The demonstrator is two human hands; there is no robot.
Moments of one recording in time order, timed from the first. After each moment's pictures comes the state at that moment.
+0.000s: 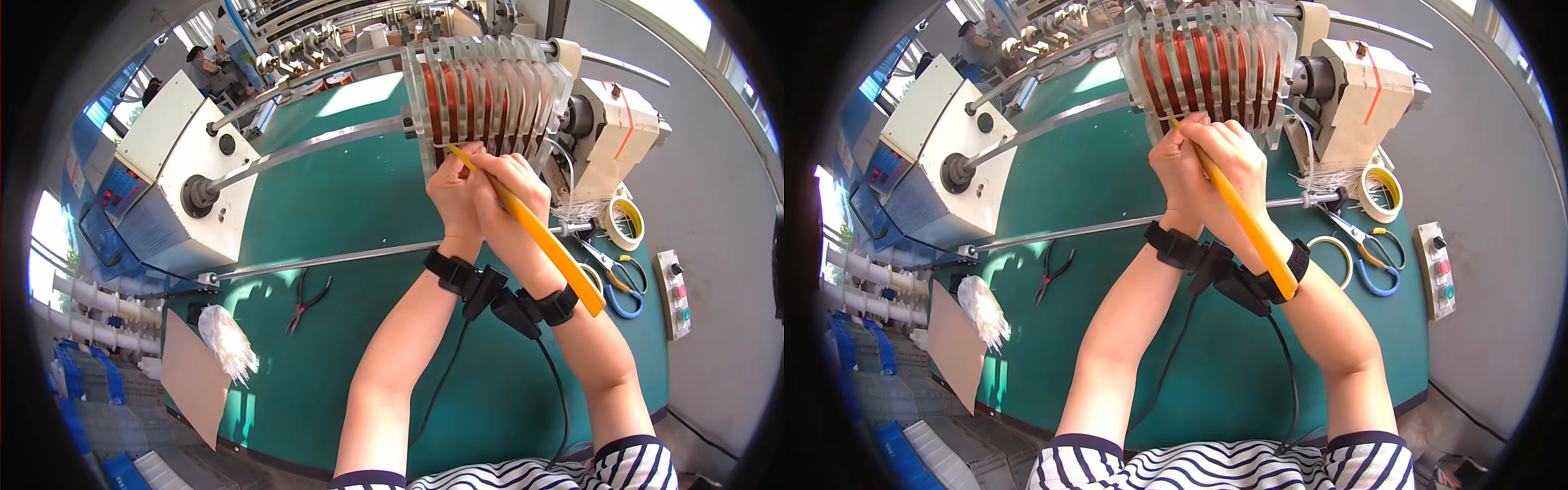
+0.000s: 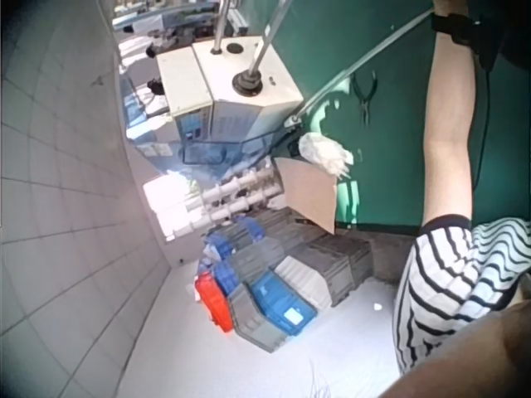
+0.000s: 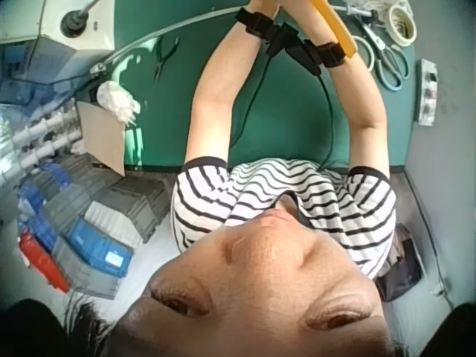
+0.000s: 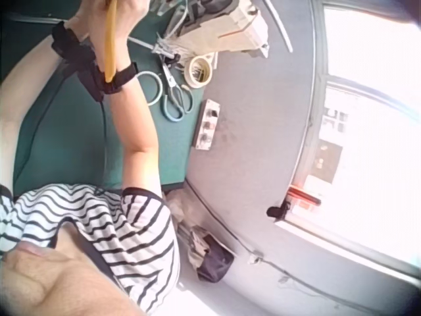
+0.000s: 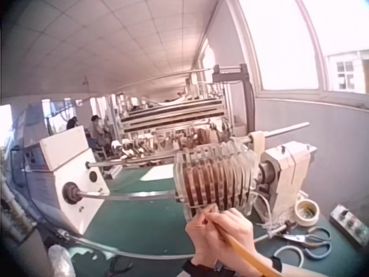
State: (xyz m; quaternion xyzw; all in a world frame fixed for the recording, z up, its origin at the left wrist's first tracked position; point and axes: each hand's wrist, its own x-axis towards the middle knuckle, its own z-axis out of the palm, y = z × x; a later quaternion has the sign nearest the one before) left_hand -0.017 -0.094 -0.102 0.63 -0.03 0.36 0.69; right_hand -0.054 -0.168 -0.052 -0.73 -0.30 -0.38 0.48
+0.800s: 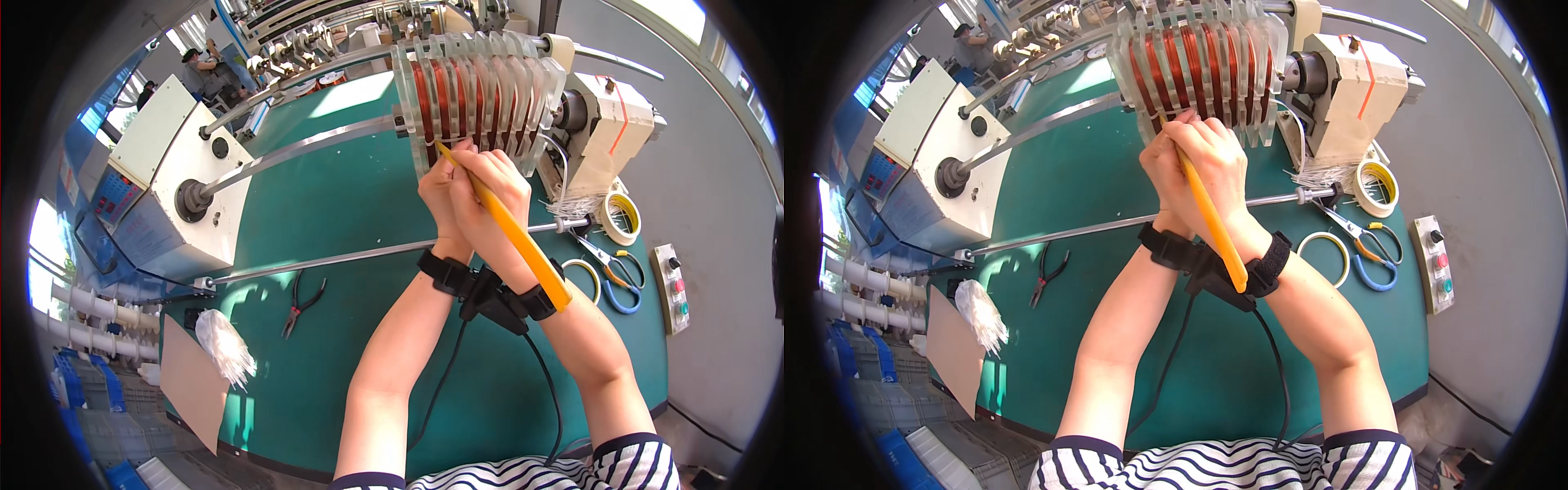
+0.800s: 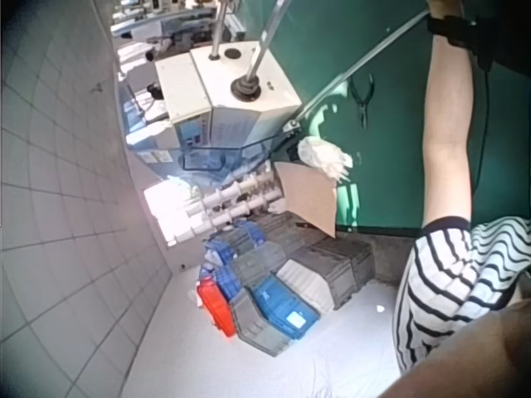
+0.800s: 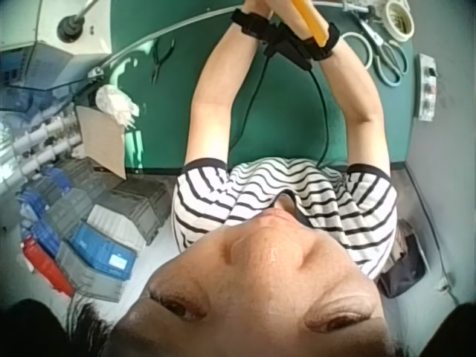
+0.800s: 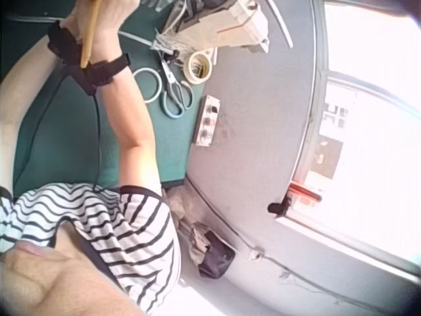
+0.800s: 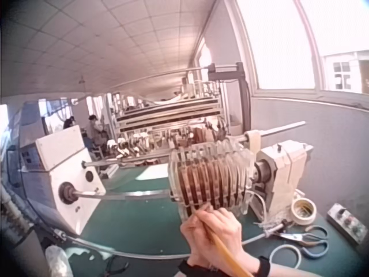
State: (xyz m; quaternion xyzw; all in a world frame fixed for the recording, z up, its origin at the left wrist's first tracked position) left_hand -0.012 -0.094 -0.114 0.59 -0.05 0.34 0.73; right_hand -0.047 -0.153 -0.057 -0.73 -0.27 -0.44 0.45
